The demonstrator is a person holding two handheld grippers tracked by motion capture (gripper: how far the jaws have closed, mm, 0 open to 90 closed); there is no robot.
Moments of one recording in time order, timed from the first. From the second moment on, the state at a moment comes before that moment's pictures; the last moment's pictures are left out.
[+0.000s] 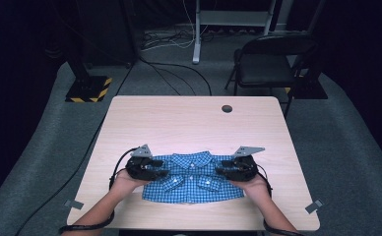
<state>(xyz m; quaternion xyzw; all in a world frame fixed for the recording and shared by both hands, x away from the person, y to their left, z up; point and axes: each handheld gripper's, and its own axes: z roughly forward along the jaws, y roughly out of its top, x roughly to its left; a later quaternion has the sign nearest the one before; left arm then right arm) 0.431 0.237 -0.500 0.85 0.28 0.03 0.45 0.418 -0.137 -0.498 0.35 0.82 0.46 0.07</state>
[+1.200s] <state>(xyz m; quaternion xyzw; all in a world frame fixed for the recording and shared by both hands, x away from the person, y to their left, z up) 0.358 0.249 -0.512 0.88 0.22 0.05 0.42 0.346 -0.146 -0.519 0.30 0.84 0.44 0.05</state>
